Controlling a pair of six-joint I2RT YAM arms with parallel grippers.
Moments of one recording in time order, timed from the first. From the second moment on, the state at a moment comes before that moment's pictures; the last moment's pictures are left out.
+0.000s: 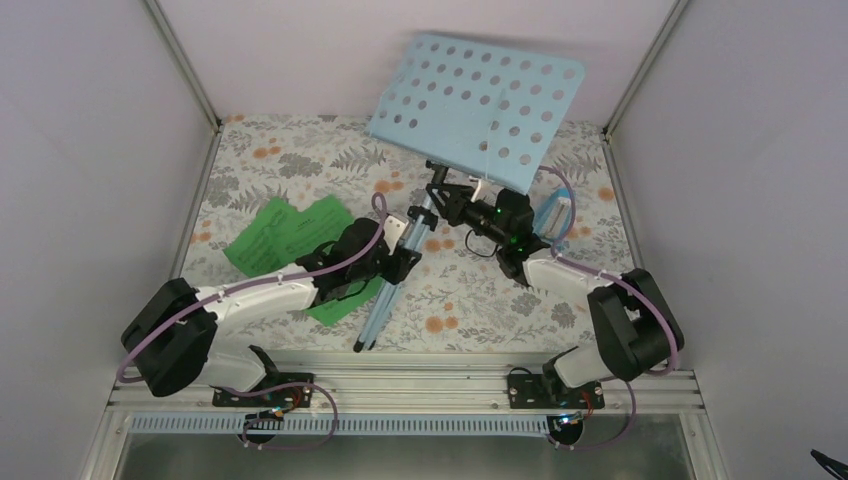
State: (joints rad) left arm -0.82 1.34 0.71 0.08 0.07 -0.29; right arm 0.49 1.44 0.70 0.71 -0.42 0.68
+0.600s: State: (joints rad) left arm -0.81 1.40 0.71 -0.10 0.06 -0.37; right arm 0.41 1.47 0.66 0.78 -0.19 0.59
